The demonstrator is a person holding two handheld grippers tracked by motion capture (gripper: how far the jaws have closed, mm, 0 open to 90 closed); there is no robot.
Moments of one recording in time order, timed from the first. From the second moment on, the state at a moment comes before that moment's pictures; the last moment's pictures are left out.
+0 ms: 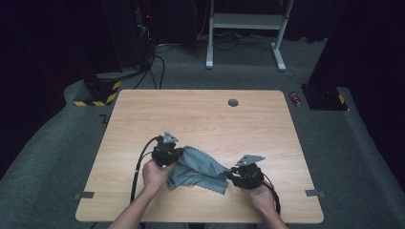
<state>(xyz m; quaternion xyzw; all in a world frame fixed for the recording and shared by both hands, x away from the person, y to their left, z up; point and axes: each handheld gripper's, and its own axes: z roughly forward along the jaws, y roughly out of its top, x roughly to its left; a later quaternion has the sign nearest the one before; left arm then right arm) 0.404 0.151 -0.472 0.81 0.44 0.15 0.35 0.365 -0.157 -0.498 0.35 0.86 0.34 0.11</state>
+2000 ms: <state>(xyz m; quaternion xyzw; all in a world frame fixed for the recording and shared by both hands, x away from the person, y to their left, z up) 0.361 0.188 -0.527 0.77 0.48 0.22 0.35 0.391 -0.136 -0.484 0.38 0.85 0.35 0.11</state>
